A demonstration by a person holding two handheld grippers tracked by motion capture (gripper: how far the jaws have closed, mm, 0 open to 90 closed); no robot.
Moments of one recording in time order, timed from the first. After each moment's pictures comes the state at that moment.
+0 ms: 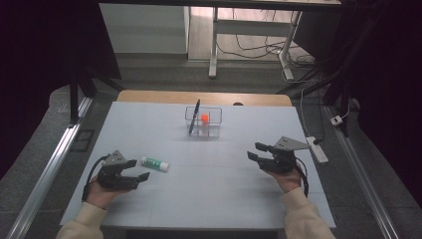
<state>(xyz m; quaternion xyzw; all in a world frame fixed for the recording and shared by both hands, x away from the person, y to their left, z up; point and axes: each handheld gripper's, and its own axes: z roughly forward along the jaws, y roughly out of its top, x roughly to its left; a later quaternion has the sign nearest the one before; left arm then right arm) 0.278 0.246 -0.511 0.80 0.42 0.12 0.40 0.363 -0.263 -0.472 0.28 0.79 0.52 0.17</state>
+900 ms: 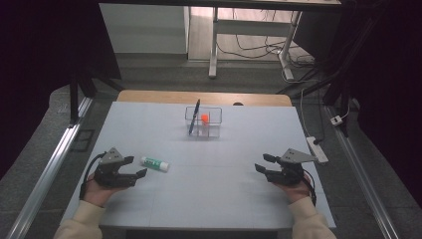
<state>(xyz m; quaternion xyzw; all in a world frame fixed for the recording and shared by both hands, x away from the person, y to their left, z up) 0.278 0.253 -0.501 0.80 0.42 0.15 0.40 0.342 -0.286 -0.493 0.28 0.81 0.49 0.17</state>
